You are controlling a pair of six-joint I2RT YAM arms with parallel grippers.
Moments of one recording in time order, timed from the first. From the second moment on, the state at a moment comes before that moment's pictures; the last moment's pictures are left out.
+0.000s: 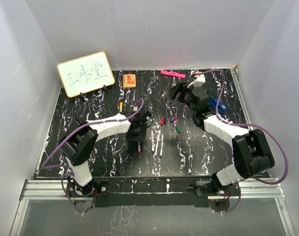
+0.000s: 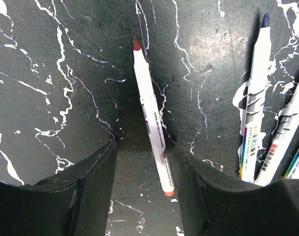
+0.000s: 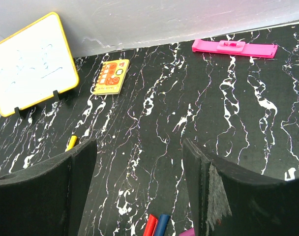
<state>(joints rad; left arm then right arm) -0.78 1.78 1.11 -0.67 -0.12 -0.57 0.35 1.48 0.84 0.51 0.03 0.42</state>
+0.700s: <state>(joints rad) -0.78 1.83 1.14 -0.74 -0.14 -0.55 0.35 1.48 0.84 0.52 0.03 0.42</state>
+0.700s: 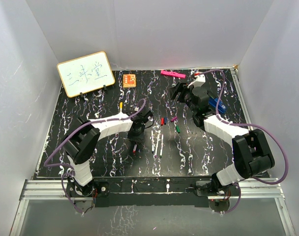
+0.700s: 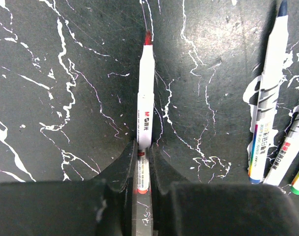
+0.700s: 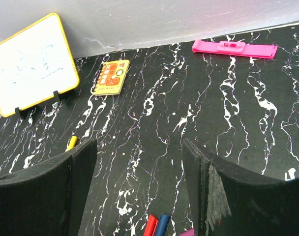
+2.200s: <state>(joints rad) -0.72 1.32 1.04 -0.71 -0.15 -0.47 0.63 1.73 0.97 0.12 0.22 0.39</state>
